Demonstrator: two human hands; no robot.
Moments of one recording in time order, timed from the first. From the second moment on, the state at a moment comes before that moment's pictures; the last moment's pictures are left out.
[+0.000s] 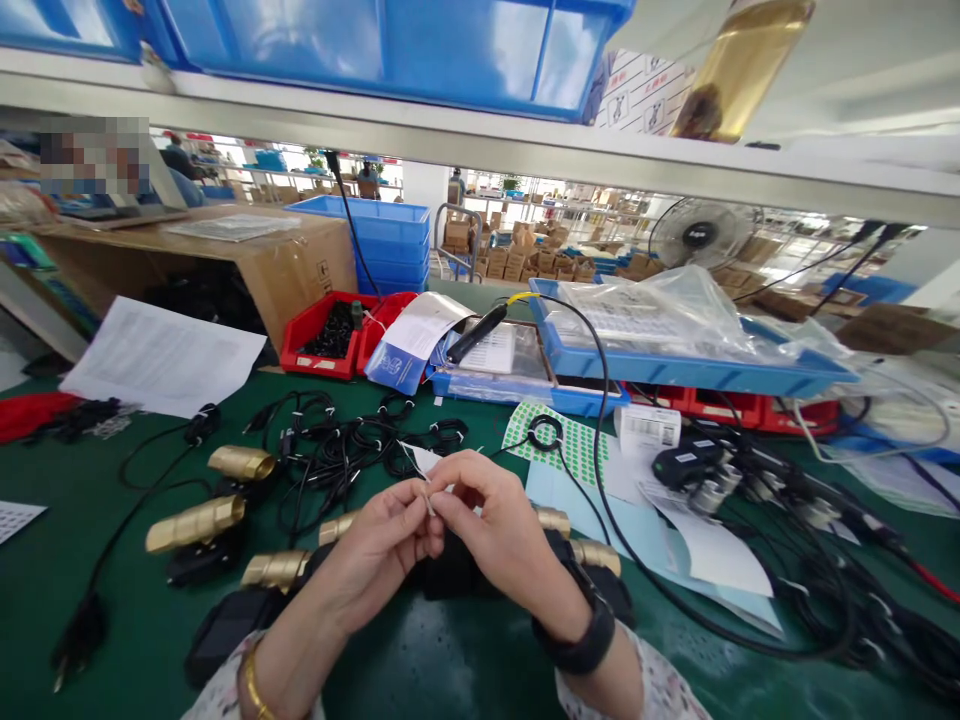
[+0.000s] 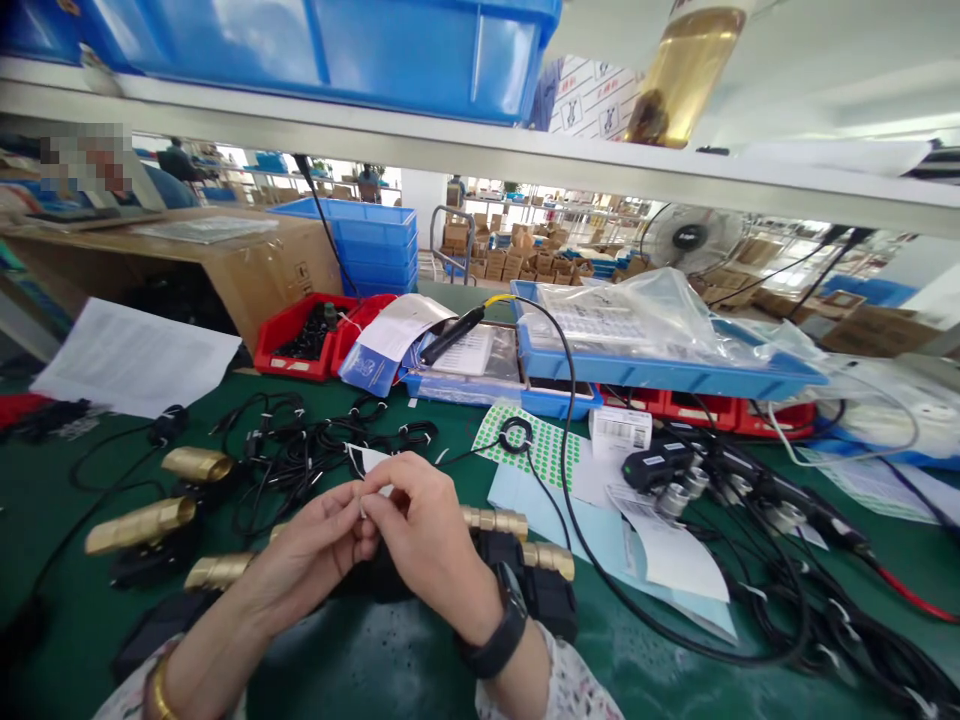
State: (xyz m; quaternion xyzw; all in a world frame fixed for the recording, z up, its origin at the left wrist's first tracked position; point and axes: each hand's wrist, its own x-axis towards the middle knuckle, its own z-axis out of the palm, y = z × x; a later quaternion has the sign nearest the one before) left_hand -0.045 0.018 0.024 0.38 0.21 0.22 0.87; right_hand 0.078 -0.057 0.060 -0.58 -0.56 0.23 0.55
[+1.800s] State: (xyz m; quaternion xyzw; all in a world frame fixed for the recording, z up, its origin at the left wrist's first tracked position) left_hand -0.084 -0.037 0.014 0.42 0.30 0.20 0.83; right_hand 0.065 -0.115 0.015 -0.60 -0.49 0.41 0.47
